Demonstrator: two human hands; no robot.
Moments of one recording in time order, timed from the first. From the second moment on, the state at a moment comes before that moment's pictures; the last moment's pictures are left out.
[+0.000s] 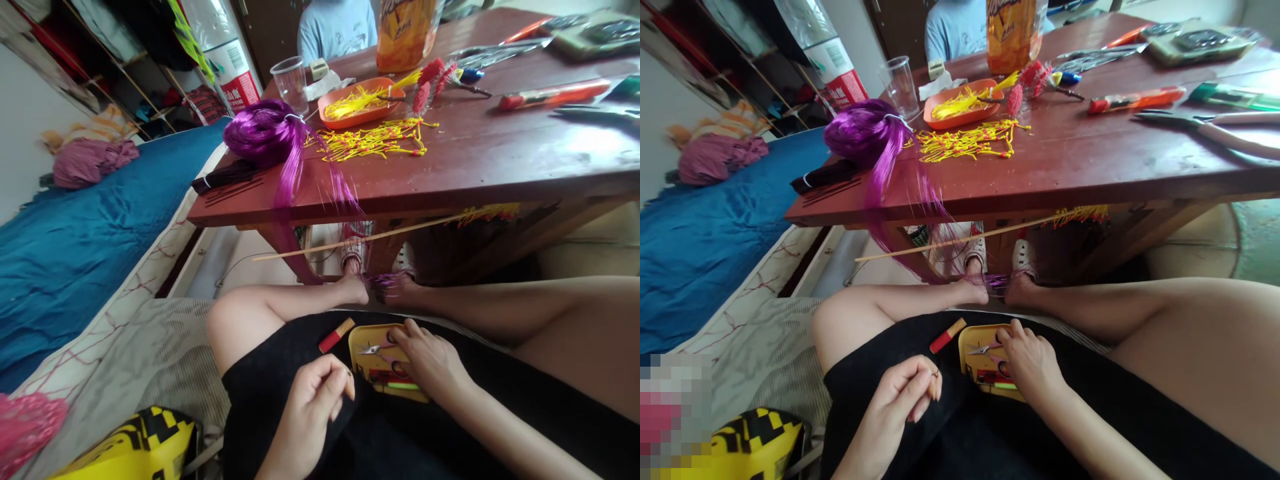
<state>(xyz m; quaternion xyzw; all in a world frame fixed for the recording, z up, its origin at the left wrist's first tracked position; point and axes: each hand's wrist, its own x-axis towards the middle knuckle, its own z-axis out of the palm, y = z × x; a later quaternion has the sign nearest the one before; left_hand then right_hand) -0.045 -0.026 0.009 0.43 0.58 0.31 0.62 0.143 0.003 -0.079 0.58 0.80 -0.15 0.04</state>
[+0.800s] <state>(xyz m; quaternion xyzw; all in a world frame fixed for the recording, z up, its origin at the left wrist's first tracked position) -0.028 -0.030 -0.021 0.05 0.36 0.45 0.81 0.111 -0.037 -0.140 0.53 0.84 -0.07 -0.04</state>
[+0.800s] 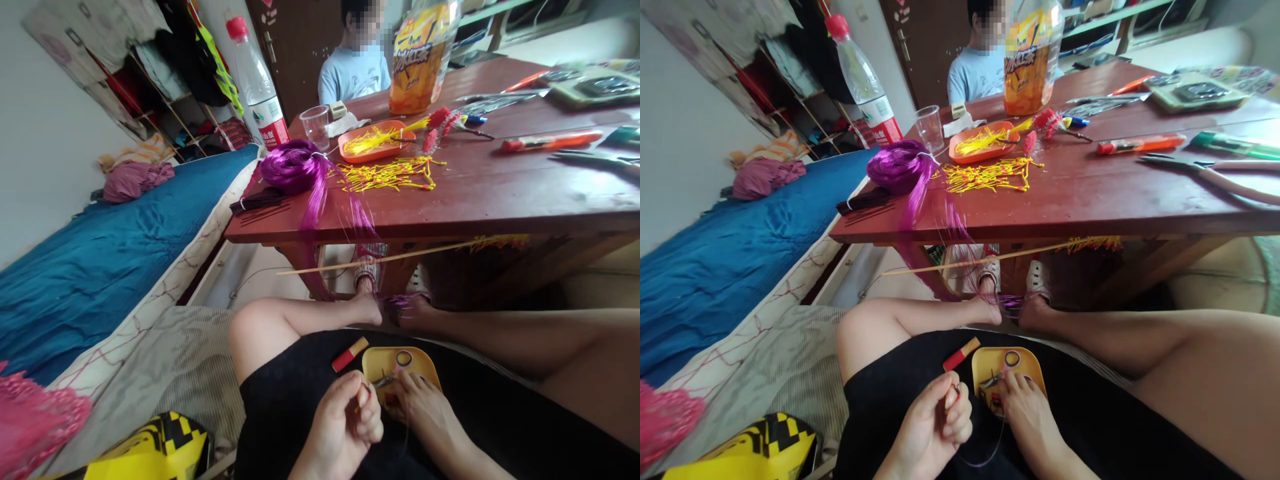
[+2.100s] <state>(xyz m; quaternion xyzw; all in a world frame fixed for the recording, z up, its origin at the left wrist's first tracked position) -0.009 -0.035 -0.025 0.06 0.44 0.41 0.80 0.100 -0.038 -0.044 0.57 0.32 -0.67 -0.37</state>
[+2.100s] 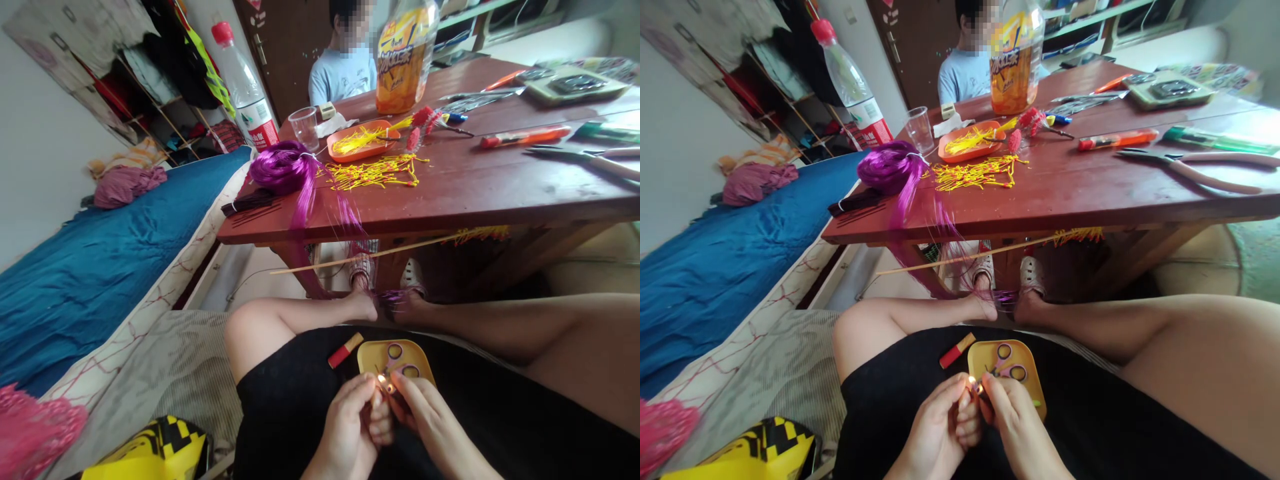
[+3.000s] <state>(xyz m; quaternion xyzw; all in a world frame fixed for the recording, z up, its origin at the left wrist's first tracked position) -0.010 -0.036 -0.029 0.09 0.40 0.41 0.81 0.099 -0.039 -0.039 0.59 0.33 -0.63 -0.39</state>
